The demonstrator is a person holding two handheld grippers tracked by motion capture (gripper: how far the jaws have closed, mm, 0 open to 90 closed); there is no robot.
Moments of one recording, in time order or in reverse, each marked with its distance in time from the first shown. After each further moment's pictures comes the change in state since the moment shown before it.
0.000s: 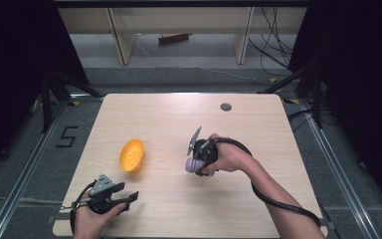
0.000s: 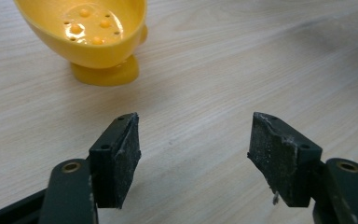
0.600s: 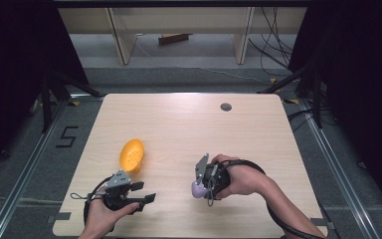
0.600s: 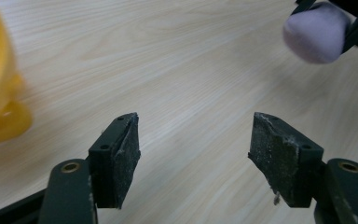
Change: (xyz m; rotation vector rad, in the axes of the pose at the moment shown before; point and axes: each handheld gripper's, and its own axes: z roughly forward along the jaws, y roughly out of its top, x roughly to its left) left arm -0.035 0.031 0.018 0.020 -0.223 0.053; right arm 0.061 -0.031 -0.012 0.003 0.026 -0.220
